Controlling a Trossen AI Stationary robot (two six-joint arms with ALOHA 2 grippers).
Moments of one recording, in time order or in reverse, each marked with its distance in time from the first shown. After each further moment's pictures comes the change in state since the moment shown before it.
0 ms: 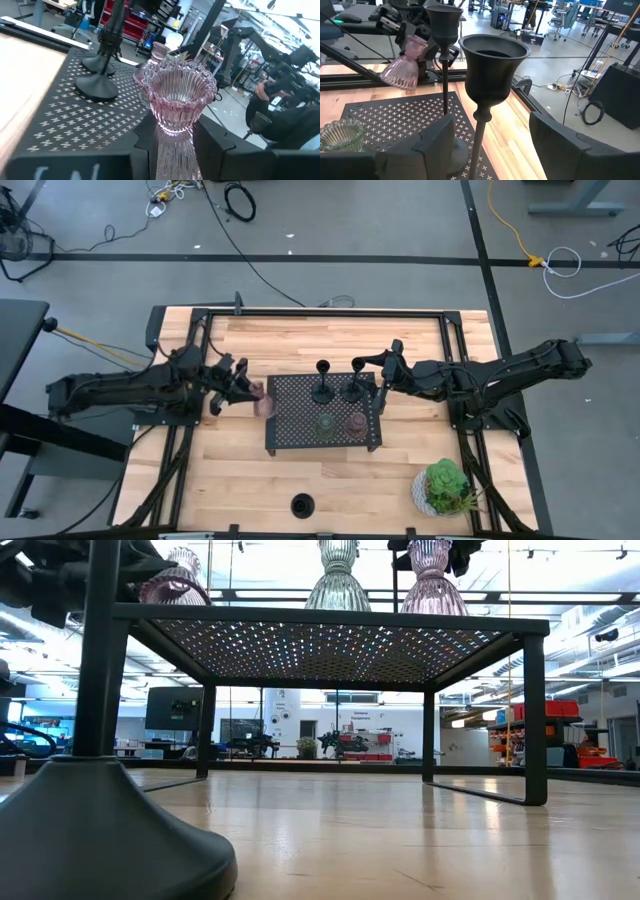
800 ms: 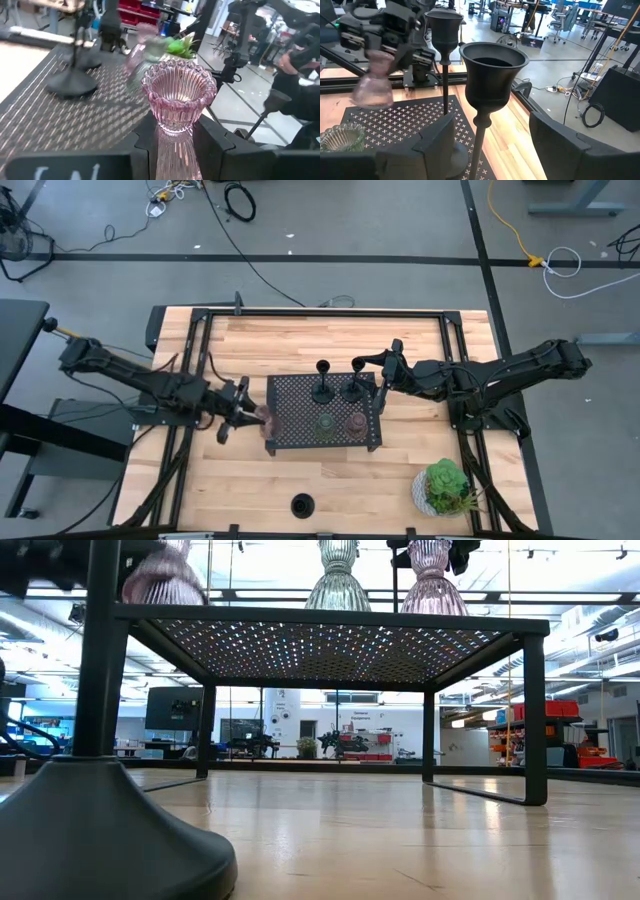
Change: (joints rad) left arm -0.559 0.125 0.056 -0.006 -0.623 0.120; right arm 0.000 0.000 0.000 0.018 0.000 -0.008
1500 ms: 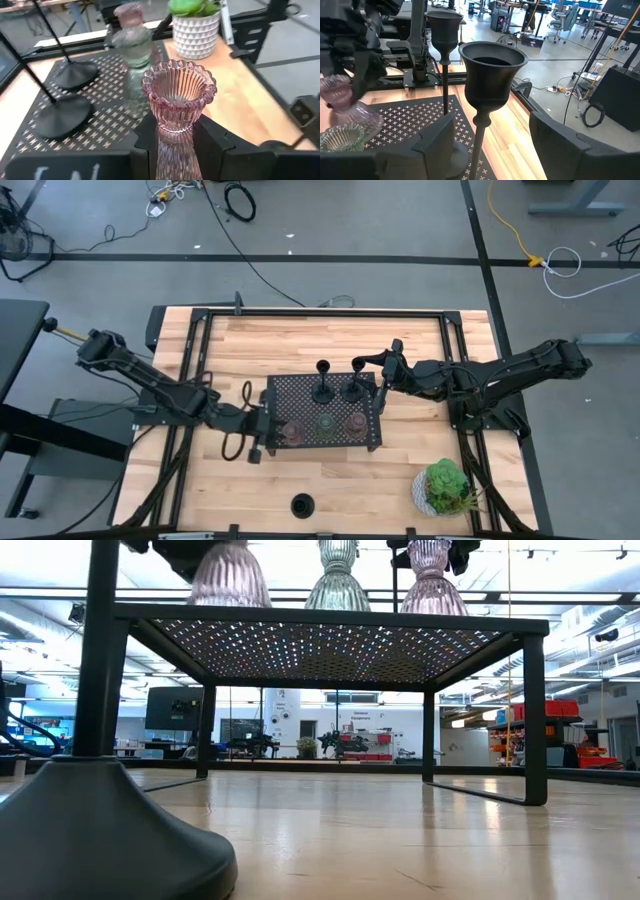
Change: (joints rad) left arm -0.166 0.496 0.409 -0.190 -0.288 0.251; right arm 0.000 0.000 0.000 0.000 0.000 0.002
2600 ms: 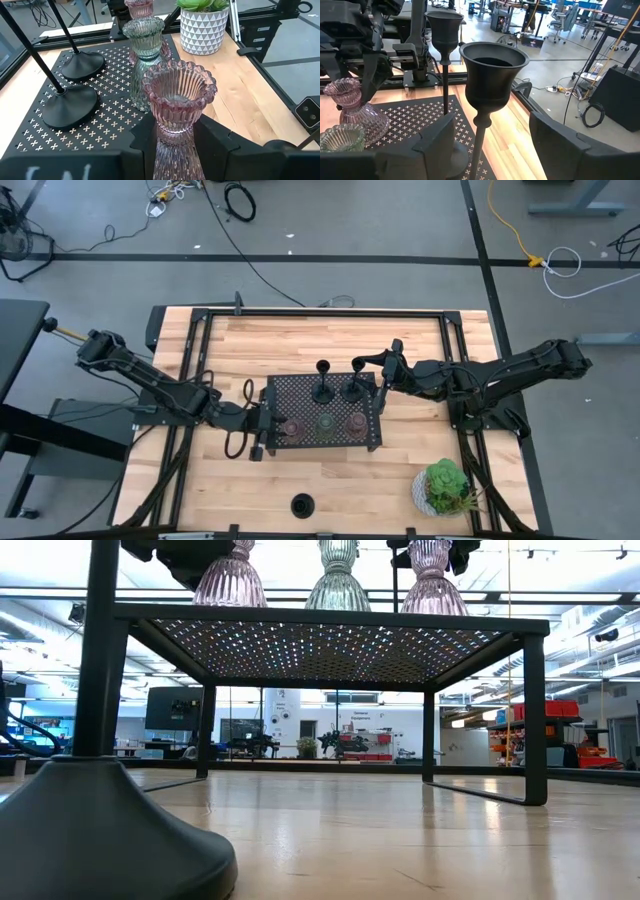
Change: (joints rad) left arm 0.022 0.003 0.004 -0.030 -0.008 -0.034; right arm 0.000 0.000 0.000 0.000 0.000 -0.002
